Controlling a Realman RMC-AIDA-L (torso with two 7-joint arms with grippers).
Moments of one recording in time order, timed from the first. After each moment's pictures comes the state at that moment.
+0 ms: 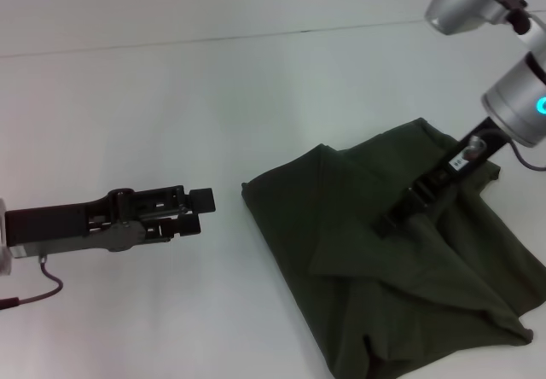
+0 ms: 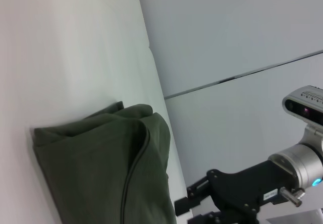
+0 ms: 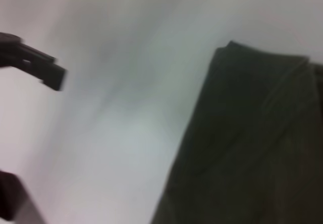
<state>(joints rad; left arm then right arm) -0.55 -2.08 0.69 0.61 2.02 1.74 -2.34 0.80 1.98 -1.00 -0.91 -2.48 -1.79 2.44</state>
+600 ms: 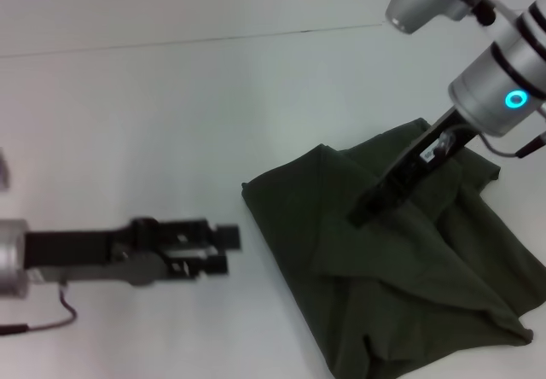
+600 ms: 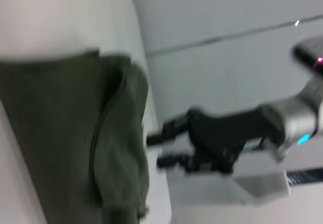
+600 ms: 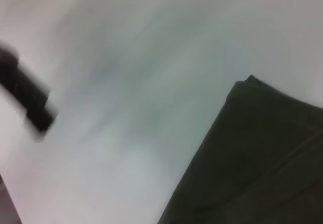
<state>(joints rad) -0.58 -2.07 0.76 0.55 2.03 1.83 -2.41 0.82 2.06 -1.00 -1.04 -2.55 -1.78 2.38</state>
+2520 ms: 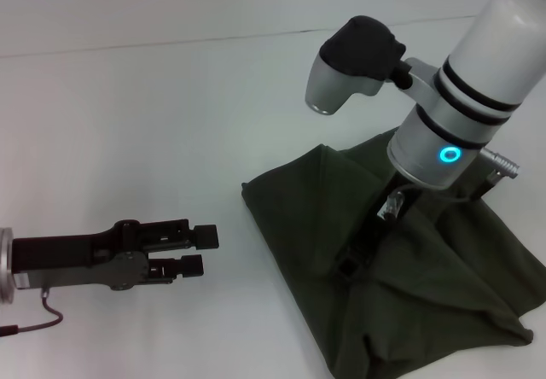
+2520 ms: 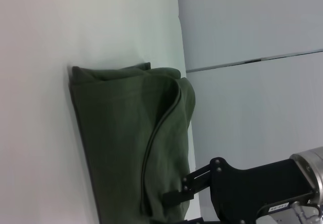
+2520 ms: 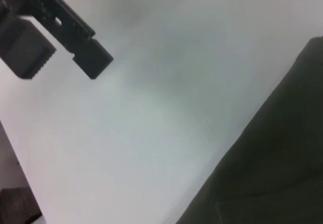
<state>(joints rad) -0.55 -2.06 0.71 0.55 2.07 1.75 -2.42 0.82 2.10 -1.36 -1.05 -2.50 -1.72 2.52</state>
